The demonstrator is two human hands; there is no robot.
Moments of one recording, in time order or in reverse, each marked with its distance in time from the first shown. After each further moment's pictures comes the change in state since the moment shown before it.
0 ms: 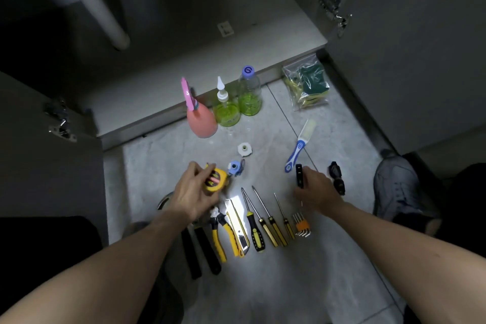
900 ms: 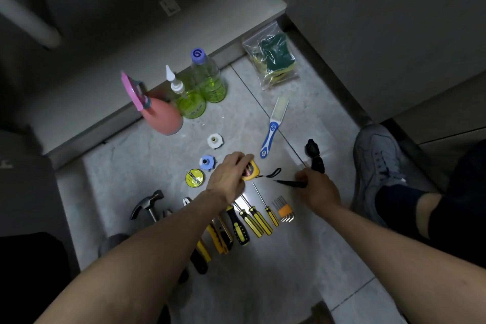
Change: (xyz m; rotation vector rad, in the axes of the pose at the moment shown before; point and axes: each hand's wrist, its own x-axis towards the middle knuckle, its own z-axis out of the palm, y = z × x) left_hand 0.076 0.071 0.112 0.227 -0.314 0.293; right_hand -0.030 0.056 0.015 0.142 0.043 0.345
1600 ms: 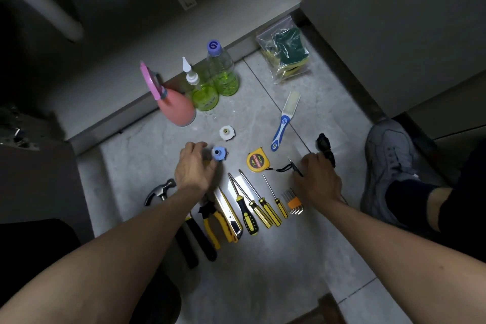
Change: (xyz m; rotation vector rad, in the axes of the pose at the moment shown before) left_hand -0.050 -0.047 -0.036 -0.136 0.331 -0.544; right_hand -0.011 -0.026 0.012 -0.105 0.249 -0.176
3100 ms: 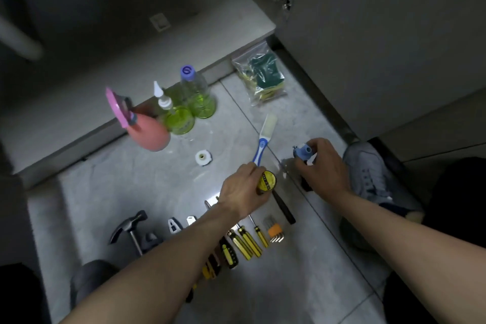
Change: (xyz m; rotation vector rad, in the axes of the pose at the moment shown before) left_hand 0.003 0.112 0.072 0.024 -0.215 0.576; right_hand 0.061 0.022 -0.064 0.245 0.237 -0.102
